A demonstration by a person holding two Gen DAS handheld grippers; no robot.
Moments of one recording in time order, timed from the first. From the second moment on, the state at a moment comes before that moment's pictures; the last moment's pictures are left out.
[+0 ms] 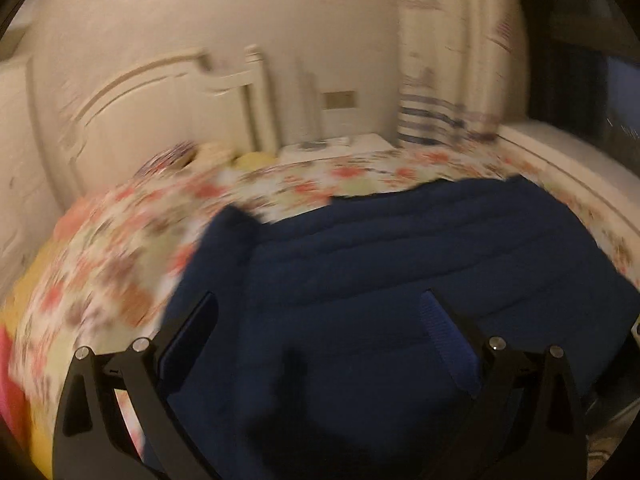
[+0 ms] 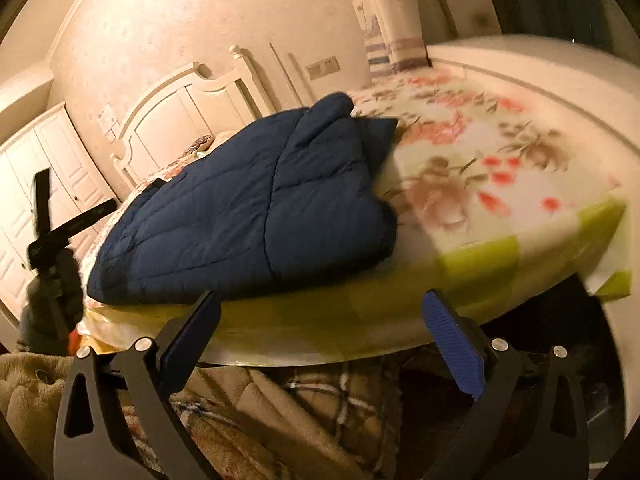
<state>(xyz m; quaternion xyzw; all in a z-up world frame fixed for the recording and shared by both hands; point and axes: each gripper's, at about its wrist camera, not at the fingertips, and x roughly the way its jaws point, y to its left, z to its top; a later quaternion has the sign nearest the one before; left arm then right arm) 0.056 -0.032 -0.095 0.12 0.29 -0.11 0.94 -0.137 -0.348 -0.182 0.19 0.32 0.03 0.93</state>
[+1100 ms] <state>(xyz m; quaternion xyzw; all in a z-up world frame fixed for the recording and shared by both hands) 0.129 -0.035 -0.154 0.06 0.39 -0.14 0.91 -0.070 -0.319 -0.176 0.28 0.37 0.08 0.88</state>
